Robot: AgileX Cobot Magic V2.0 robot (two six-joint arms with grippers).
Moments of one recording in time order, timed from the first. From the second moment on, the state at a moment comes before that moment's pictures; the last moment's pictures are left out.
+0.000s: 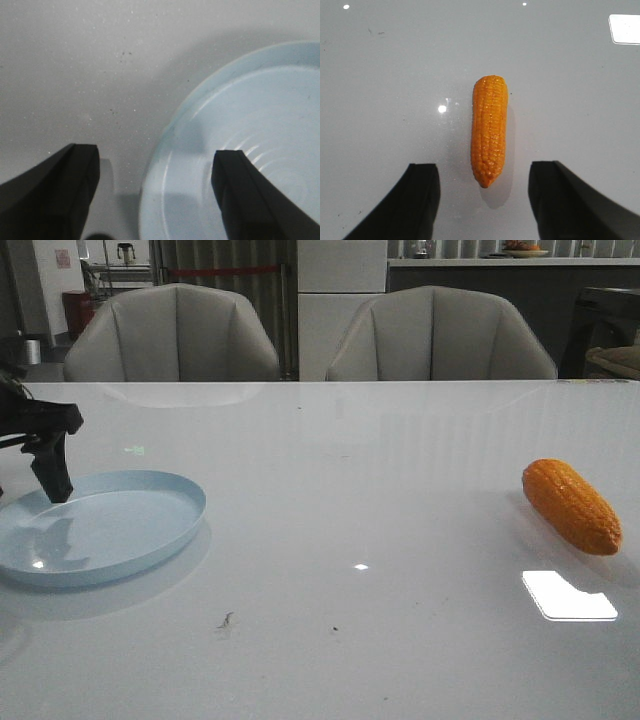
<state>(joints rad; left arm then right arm) -0.05 1.99 -1.38 -0.16 0.78 0.14 0.11 1.04 -0.58 0.03 0.21 0.08</state>
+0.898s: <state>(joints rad) -0.05 2.03 -1.47 -0.17 0.91 0.14 0.11 1.04 -0.58 0.03 0.21 0.08</state>
